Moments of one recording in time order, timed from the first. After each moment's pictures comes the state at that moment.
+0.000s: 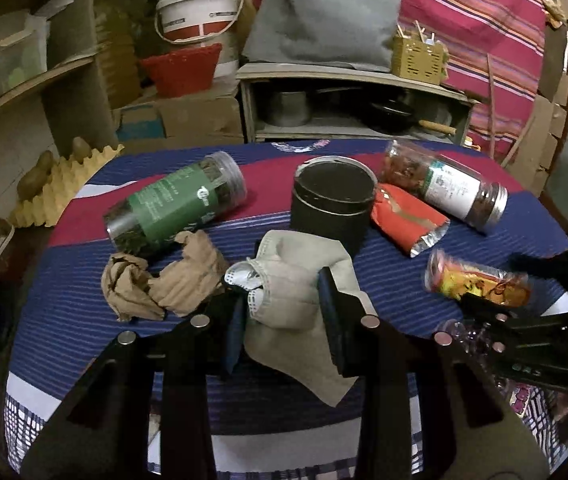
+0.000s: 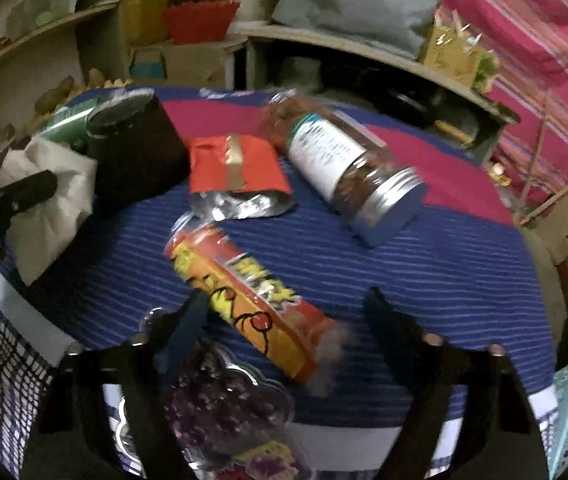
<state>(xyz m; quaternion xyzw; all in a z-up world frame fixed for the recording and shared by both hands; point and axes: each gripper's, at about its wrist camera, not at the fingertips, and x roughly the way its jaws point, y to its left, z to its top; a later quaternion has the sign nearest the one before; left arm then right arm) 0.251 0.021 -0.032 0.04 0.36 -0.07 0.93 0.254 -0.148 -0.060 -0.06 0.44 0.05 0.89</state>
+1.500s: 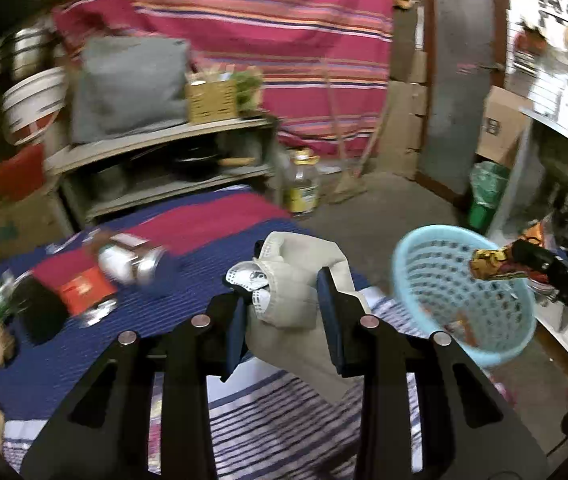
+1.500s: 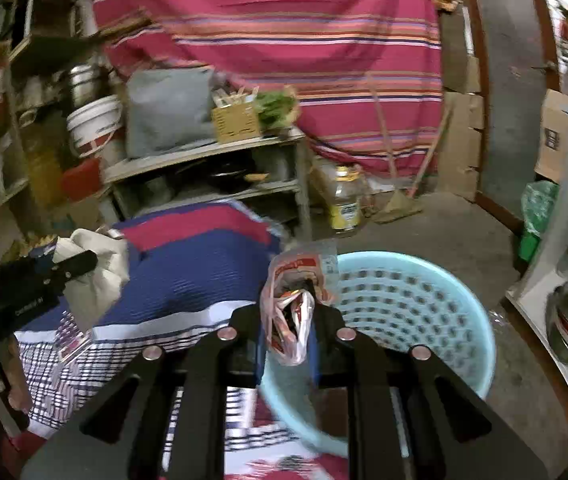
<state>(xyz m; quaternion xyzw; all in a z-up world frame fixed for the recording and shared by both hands) 0.137 -0.254 0.035 0.09 0.28 -0.30 0.91 0.024 -0.444 0.038 0.11 0.26 -0.14 0.95</state>
